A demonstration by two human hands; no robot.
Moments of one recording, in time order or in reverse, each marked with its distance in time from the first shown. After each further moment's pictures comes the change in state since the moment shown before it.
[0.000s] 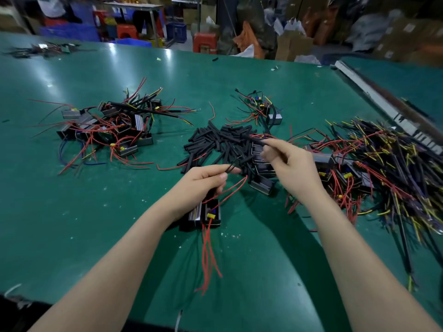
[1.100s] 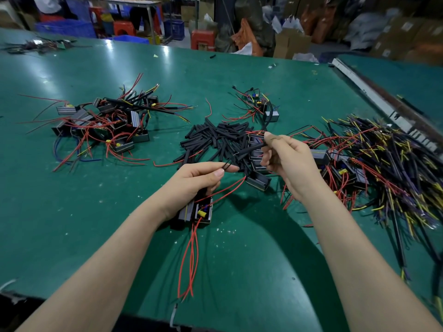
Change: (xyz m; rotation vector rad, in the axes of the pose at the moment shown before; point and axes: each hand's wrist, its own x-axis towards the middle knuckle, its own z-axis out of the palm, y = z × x) left_hand -0.012 0.002 -0.003 -0.168 -0.067 0.036; right_hand 0.001 -0.014 -0.002 0.727 -0.039 0.360
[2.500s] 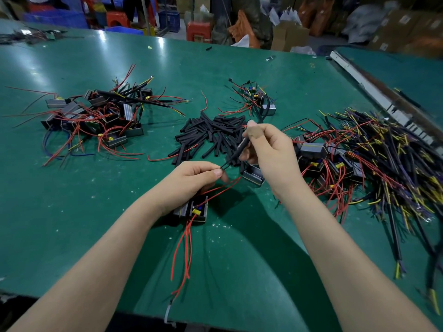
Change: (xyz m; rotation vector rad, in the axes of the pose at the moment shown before) left_hand 0.002 -0.002 0.000 0.278 0.038 -0.091; right_hand -0.013 0.002 0.030 -0.140 0.028 -0.242
